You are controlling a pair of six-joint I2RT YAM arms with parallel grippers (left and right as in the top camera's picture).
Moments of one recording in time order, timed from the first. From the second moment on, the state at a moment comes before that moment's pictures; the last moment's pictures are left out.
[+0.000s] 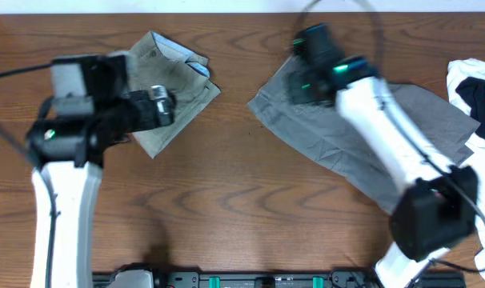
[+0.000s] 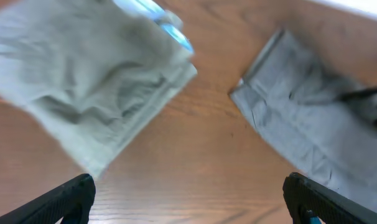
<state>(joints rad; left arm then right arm) 0.01 1.32 1.39 -0.99 0.32 -0.15 0.33 1.84 1.61 -0.87 0.01 0.24</state>
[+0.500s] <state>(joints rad) -0.30 1.68 1.39 -0.69 0.33 -0.08 -0.11 1.54 1.53 -1.25 -0.08 0.33</state>
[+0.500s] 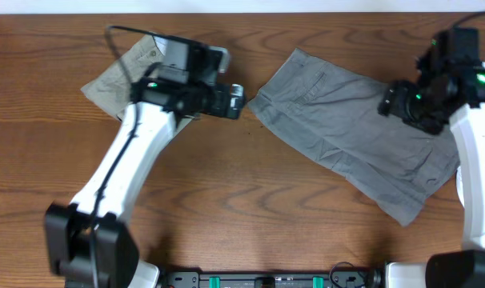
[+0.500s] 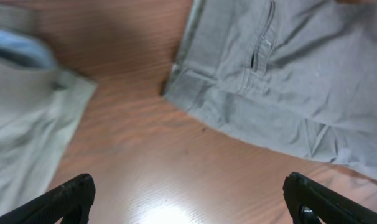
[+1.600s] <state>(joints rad) -0.38 1.91 1.39 -0.59 0.33 -0.07 -0.51 1.54 0.71 -0.47 -0.18 0.47</state>
